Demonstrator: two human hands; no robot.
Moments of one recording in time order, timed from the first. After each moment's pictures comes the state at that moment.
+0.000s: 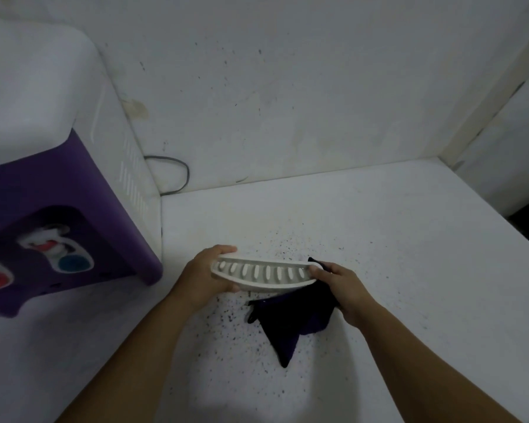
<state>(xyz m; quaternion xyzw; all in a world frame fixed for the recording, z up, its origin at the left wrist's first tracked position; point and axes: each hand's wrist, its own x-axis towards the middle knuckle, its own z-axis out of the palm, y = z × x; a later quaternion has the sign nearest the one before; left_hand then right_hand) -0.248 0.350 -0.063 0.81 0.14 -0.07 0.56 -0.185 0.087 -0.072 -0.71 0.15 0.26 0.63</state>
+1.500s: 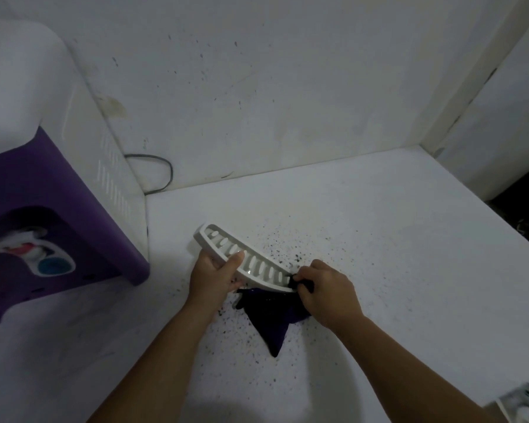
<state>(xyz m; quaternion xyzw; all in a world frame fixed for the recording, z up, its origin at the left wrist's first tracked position) -0.250 0.289 -0.055 0.59 0.27 0.03 0.76 -0.222 0.083 -0.068 -0.96 -0.17 0.01 0.23</state>
